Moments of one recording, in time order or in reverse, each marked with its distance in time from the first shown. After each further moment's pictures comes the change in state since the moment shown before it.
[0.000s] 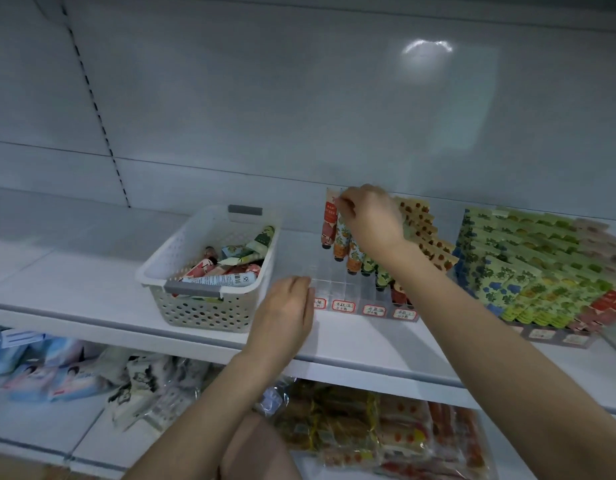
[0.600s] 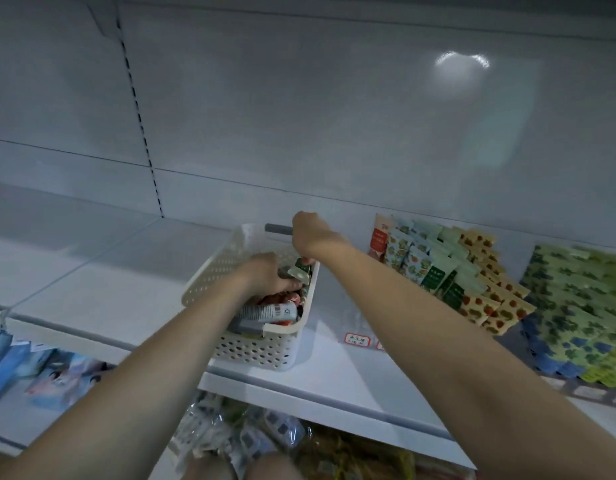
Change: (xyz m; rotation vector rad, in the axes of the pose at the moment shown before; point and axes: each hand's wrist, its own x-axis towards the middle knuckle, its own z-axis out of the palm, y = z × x) left_hand 0.101 -0.118 -0.038 0.100 -0.677 -0.452; right_hand 0.068 -0.105 0.085 0.072 -0.763 0.215
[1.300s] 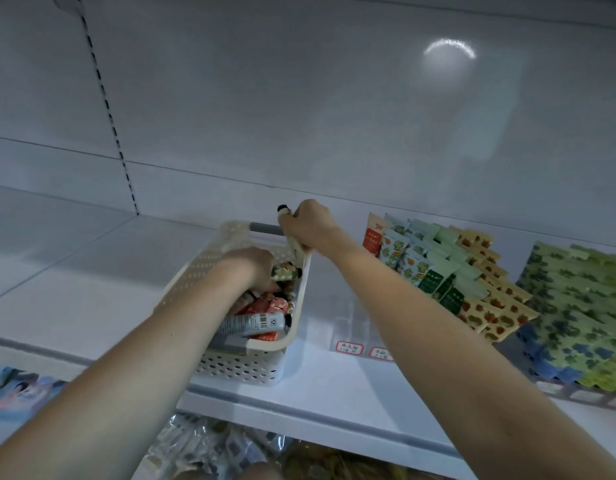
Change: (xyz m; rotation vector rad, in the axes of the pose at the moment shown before) left_hand 0.037 0.008 -0.009 0.362 -0.196 -0.026; right_hand 0.019 0.019 -0.005 0.371 0.136 0.057
